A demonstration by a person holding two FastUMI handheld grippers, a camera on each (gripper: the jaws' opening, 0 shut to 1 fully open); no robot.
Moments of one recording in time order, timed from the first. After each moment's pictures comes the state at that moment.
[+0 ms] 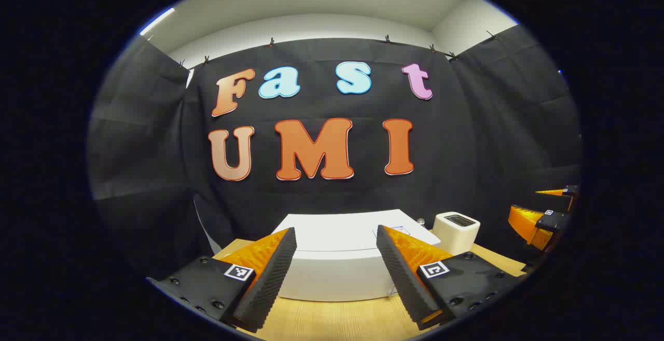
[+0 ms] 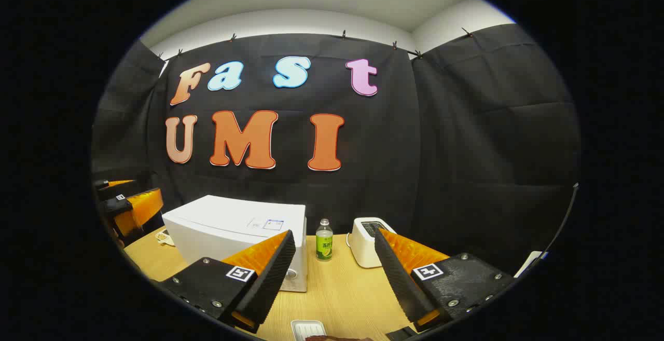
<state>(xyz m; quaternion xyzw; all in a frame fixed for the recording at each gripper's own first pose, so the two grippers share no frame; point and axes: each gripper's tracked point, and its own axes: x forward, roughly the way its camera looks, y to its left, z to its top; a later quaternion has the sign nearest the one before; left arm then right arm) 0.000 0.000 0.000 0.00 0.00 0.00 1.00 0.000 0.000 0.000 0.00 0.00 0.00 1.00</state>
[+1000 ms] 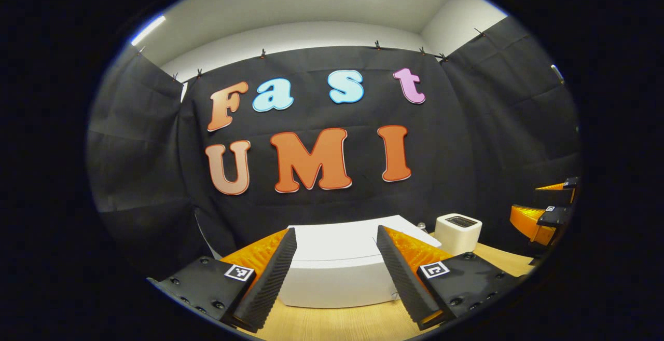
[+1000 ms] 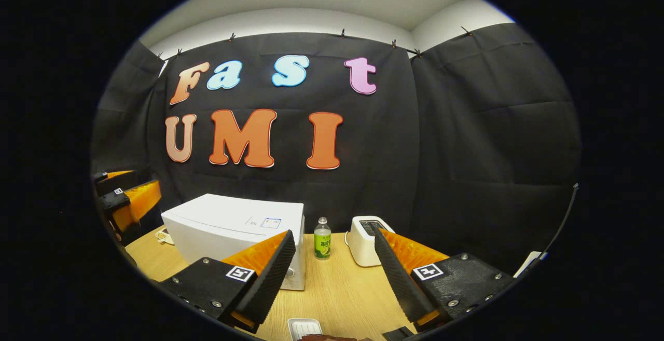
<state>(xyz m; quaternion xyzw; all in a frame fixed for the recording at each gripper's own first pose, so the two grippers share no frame) 0.004 -0.023 -0.005 0.02 0.00 -0.03 1.00 -0.001 -0.009 -0.009 0.00 0.02 0.00 1.00</state>
